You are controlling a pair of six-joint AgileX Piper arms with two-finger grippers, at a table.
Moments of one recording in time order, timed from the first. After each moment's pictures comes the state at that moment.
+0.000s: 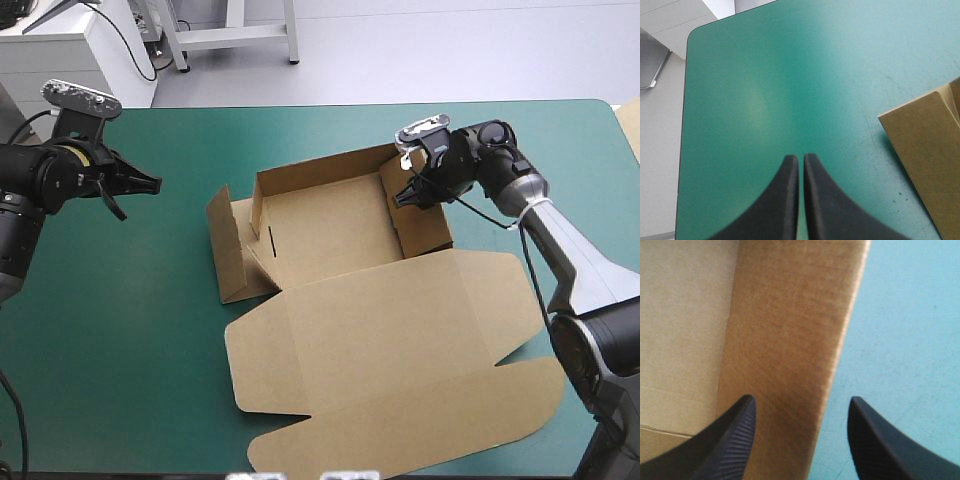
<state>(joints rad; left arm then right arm) -0.15 1.35 -1.55 0.20 1.02 0.09 0.30 1.84 -1.71 0.00 0.99 -0.16</state>
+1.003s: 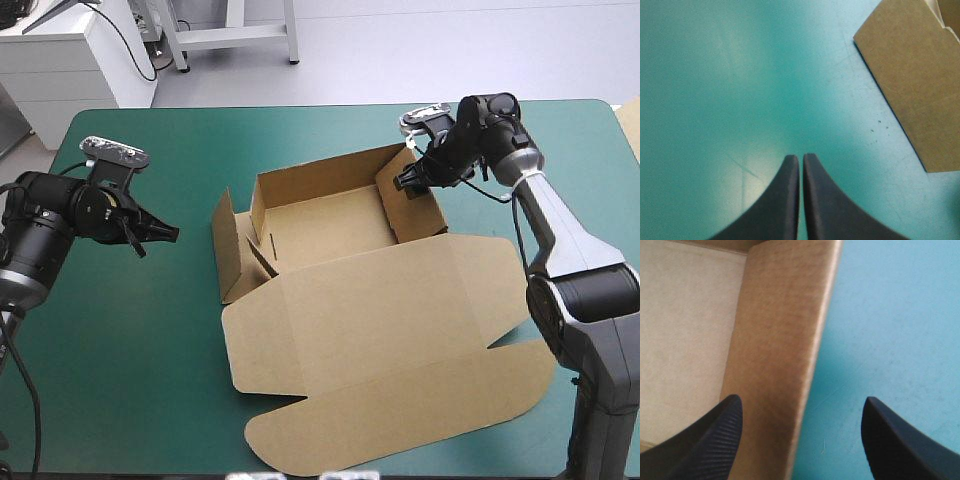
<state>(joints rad) -0.15 1.35 -1.32 0.15 1.05 0.09 0.22 2.05 -2.01 0.16 1.19 -0.25</state>
